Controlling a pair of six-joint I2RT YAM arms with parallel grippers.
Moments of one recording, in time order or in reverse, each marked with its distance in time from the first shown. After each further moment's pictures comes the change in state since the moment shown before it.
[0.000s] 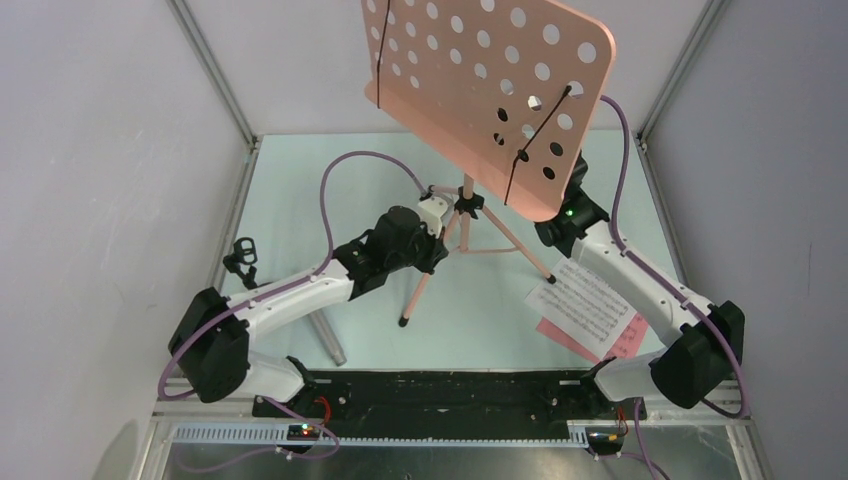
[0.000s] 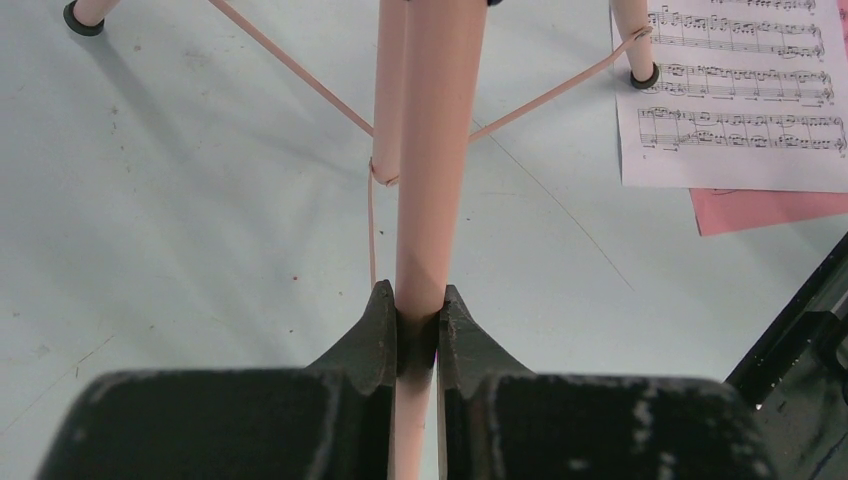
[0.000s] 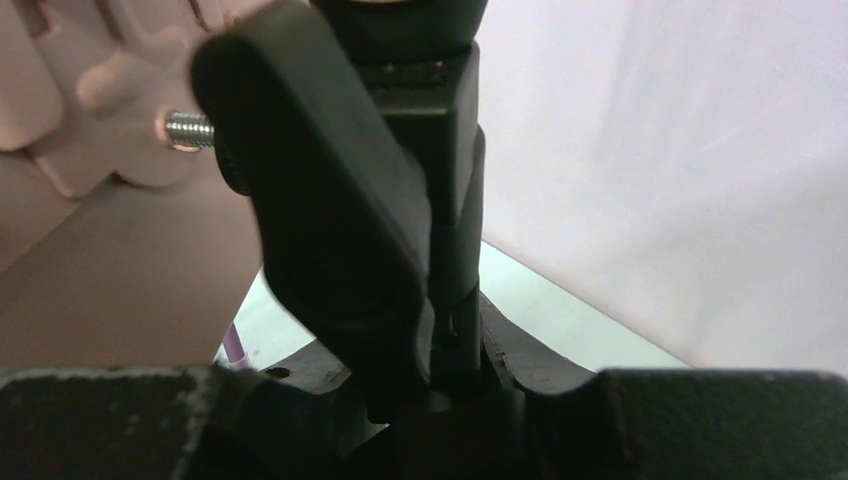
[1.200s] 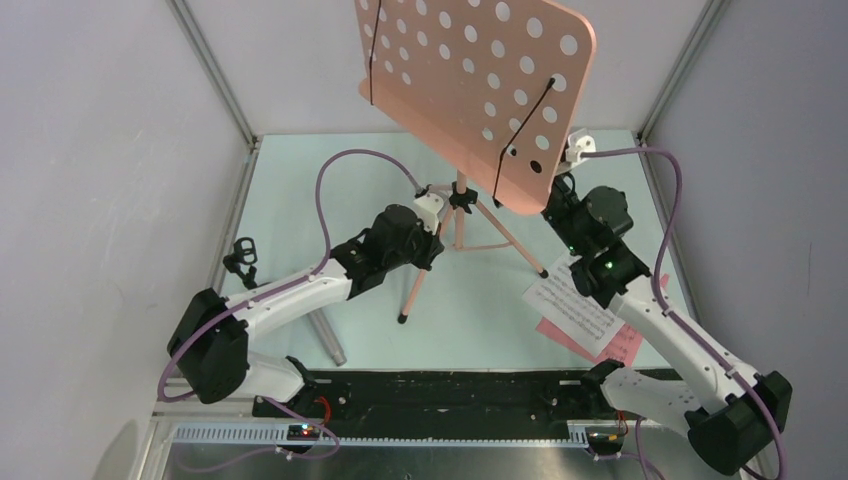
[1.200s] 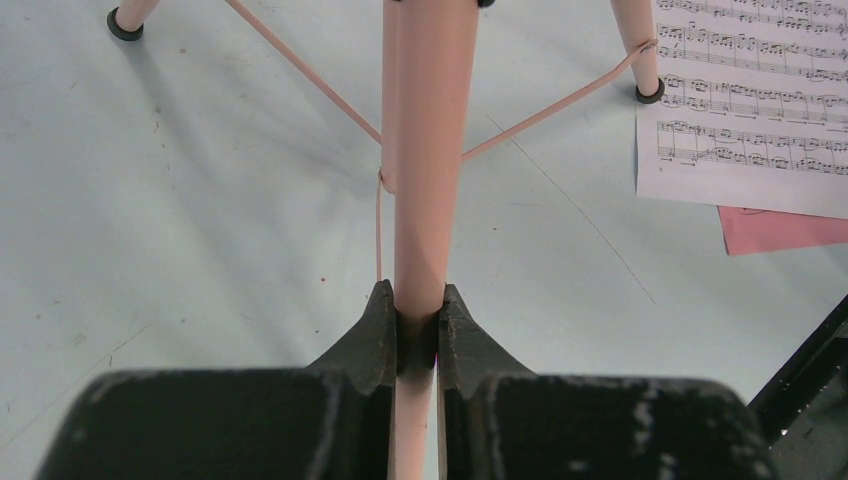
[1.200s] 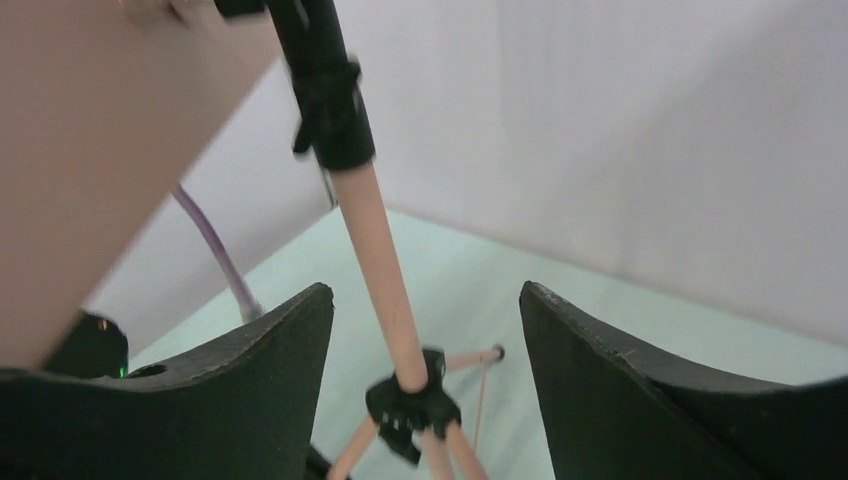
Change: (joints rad) left arm 0.014 -0.005 -0.005 0.007 -0.047 0.003; right arm -0.028 -0.316 -0.299 0.042 0.177 0.091
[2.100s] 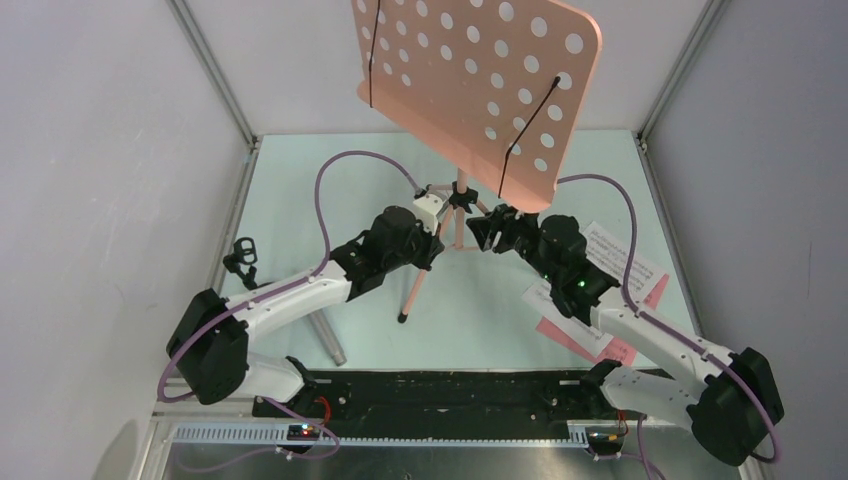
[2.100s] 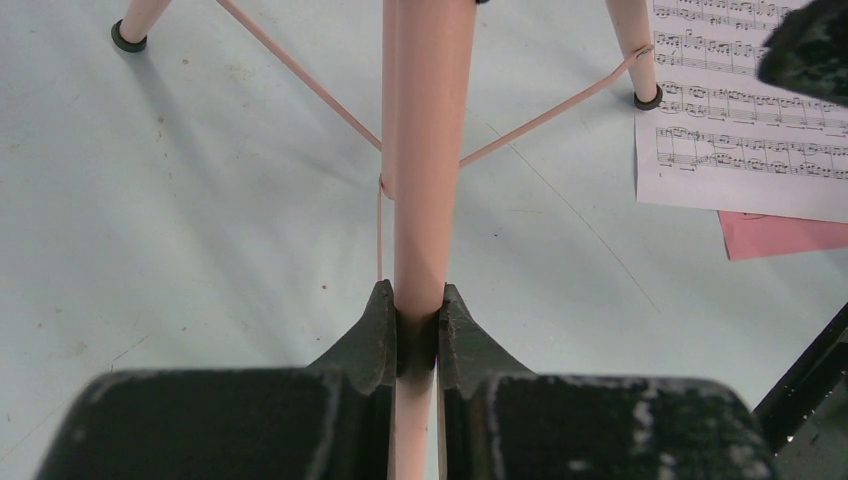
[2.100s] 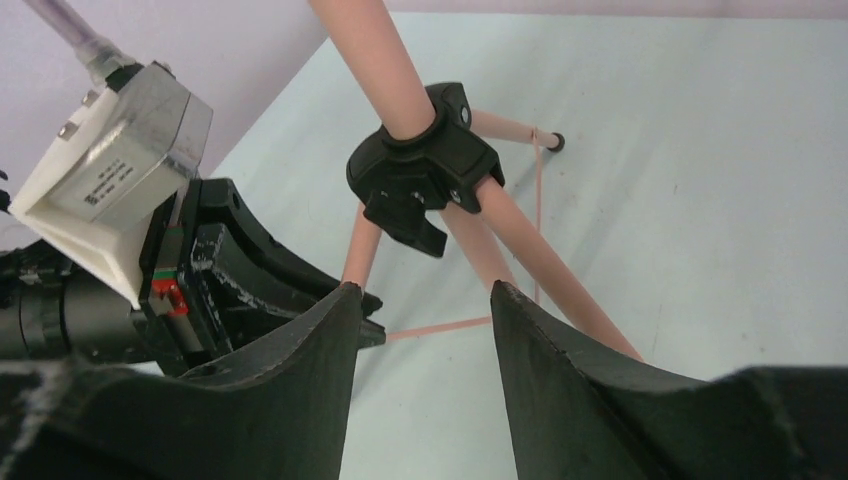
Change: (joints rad) left arm 0.000 -0.005 -0.022 0.038 0.001 0.008; right arm 0.095 -0.009 -0.280 -0.099 0.069 0.203
